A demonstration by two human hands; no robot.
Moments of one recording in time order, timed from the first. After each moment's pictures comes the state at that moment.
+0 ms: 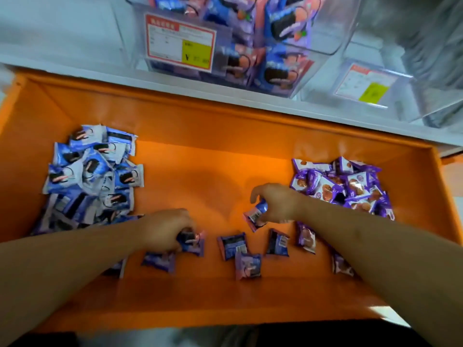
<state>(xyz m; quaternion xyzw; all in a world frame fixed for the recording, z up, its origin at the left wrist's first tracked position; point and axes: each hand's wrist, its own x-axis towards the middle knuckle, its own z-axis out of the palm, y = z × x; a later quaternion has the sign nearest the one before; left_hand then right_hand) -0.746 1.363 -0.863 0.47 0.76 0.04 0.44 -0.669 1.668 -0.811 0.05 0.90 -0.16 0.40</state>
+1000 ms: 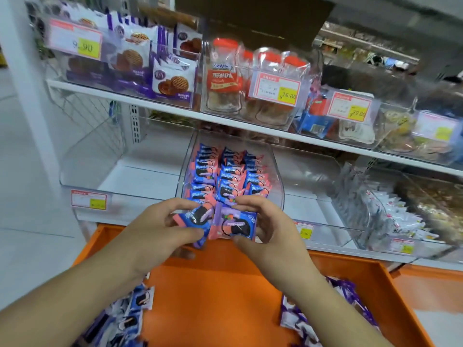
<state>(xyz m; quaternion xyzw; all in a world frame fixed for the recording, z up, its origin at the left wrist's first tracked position) -0.770 1.344 -0.506 0.09 0.72 0.64 0.25 -0.679 1.545 -0.508 0.07 0.82 -0.56 -0.12</state>
